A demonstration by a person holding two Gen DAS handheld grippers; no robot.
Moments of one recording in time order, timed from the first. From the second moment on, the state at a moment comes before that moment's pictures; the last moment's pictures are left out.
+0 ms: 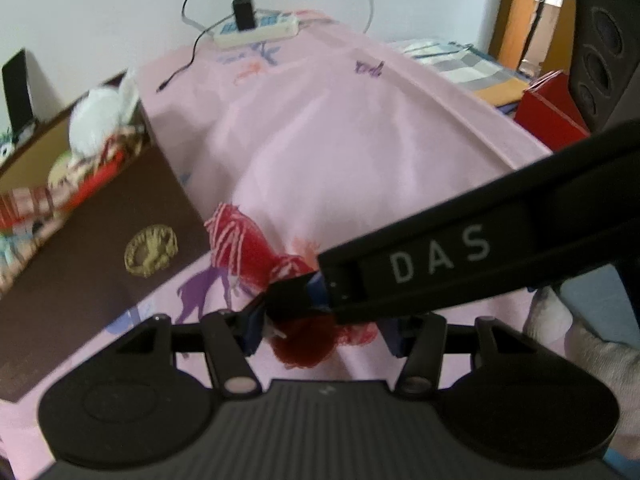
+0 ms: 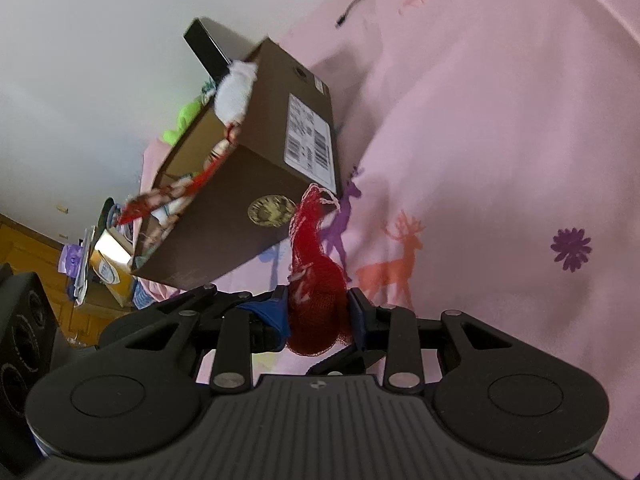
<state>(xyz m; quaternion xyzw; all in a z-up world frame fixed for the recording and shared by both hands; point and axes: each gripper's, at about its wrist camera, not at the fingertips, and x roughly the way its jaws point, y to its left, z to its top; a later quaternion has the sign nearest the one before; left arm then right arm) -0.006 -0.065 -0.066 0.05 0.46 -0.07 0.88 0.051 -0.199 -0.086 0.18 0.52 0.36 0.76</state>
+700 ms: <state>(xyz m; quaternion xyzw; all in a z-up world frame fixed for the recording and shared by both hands) 0.023 0.016 0.032 0.08 0.33 -0.08 0.94 0.079 -0.122 -0.007 0.19 0.38 0.39 0.82</state>
